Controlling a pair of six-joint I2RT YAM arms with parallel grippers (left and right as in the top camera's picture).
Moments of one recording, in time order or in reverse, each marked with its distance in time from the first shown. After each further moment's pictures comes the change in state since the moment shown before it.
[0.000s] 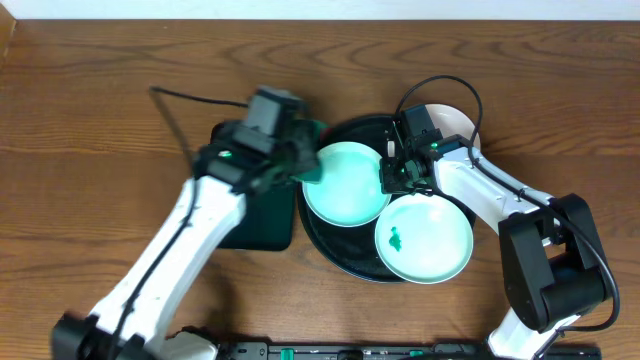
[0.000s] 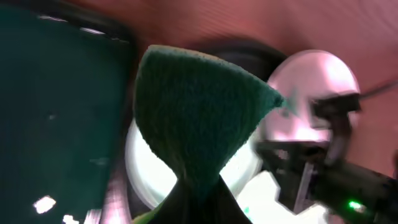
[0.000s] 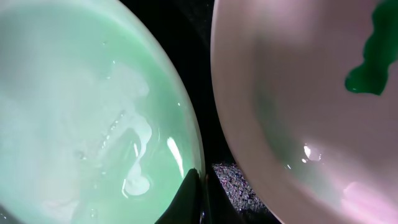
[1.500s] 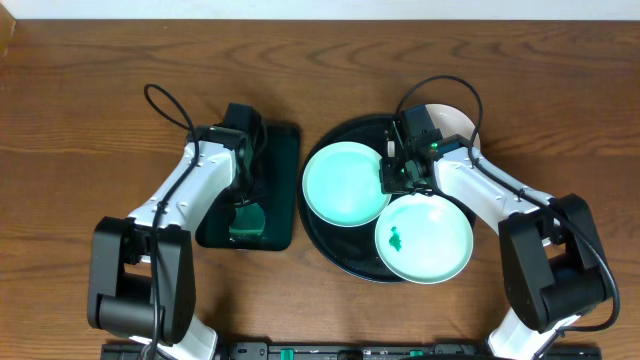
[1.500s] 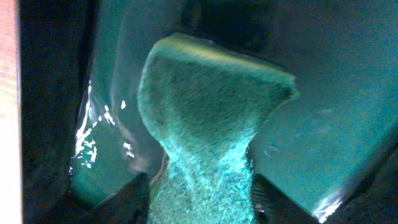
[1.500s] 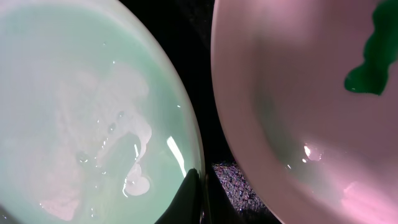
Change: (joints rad) left arm 0.211 0.305 -0.066 -0.230 -0.169 0.198; right arm 0.000 0.000 0.000 0.000 0.000 0.000
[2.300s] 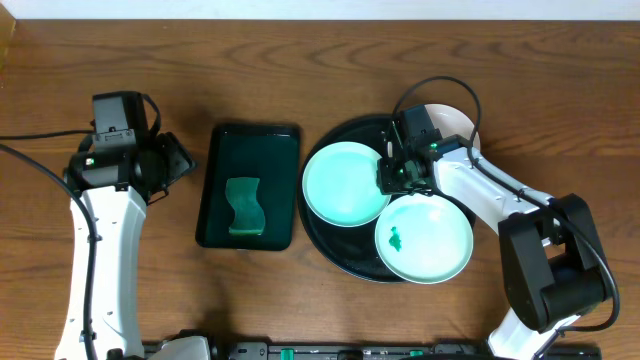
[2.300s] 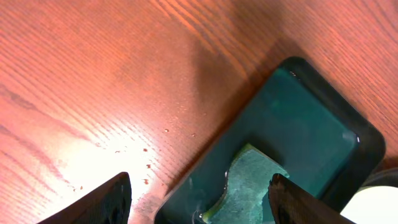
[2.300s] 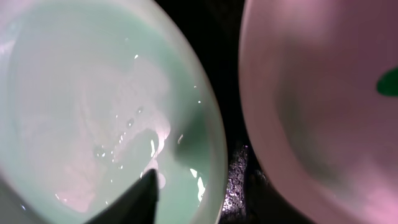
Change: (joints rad) left arm 0.357 -0.390 0.068 -0.025 -0.003 0.001; right arm 0.001 0.000 0.000 0.004 -0.043 -0.016
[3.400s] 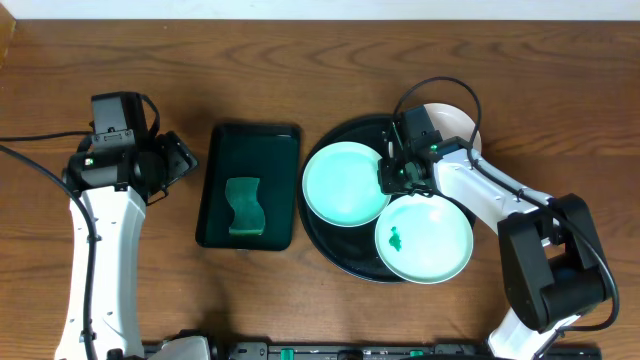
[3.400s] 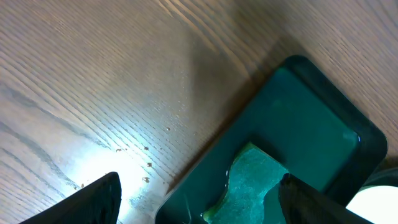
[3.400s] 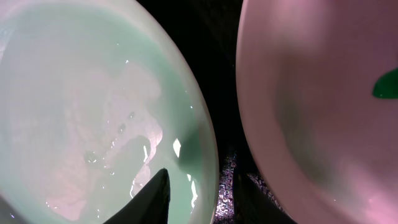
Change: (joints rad) left arm 0.003 0.000 0.000 -0.004 0.000 0.000; right arm 0.000 0.000 -0.014 0.027 0.021 0.002
